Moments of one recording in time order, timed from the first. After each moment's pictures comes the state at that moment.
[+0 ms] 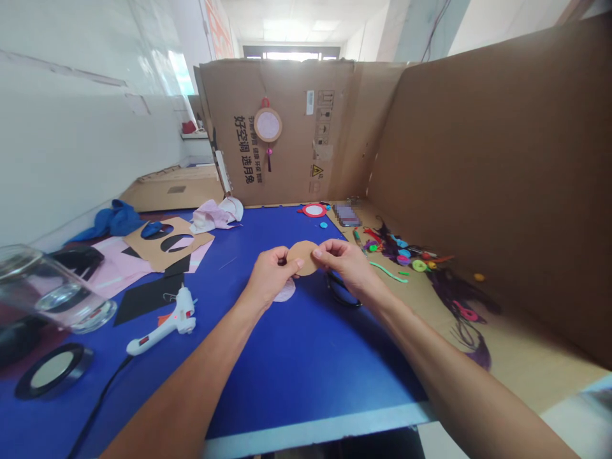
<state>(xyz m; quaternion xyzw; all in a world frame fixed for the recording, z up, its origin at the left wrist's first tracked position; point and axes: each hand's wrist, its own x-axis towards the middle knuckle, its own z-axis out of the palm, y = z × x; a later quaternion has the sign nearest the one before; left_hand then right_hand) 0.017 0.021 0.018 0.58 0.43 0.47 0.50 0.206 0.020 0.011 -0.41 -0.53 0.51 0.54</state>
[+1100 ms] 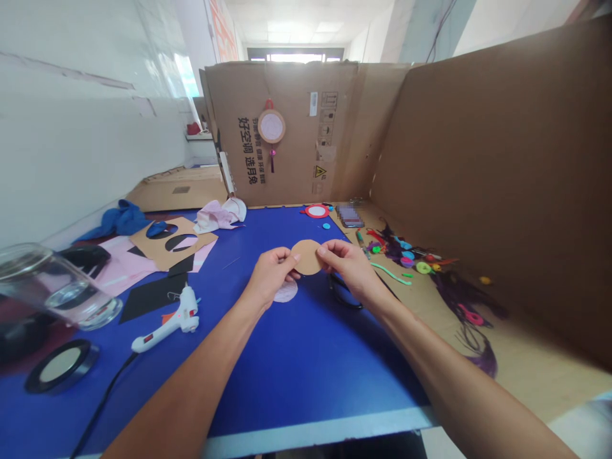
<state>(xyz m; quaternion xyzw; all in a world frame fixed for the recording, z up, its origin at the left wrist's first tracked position) 0.014 0.028 0.014 0.55 0.46 0.47 0.52 0.205 0.020 0.010 -0.42 -0.54 0.48 0.55</state>
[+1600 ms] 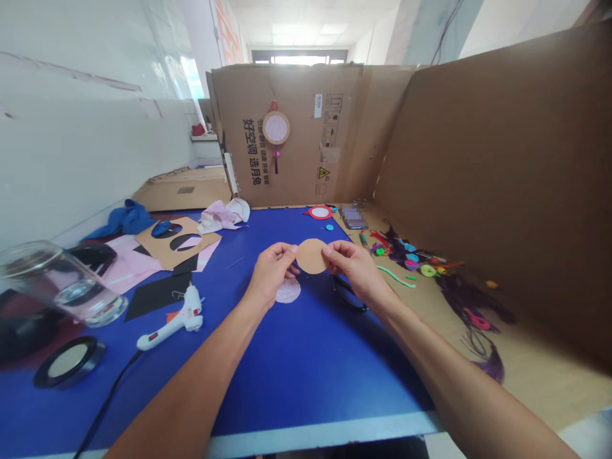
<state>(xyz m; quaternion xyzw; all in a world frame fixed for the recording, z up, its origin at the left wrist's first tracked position) 0.013 0.028 0.017 0.52 0.45 0.52 0.50 0.208 0.021 0.008 -0.43 -0.52 0.49 0.56</state>
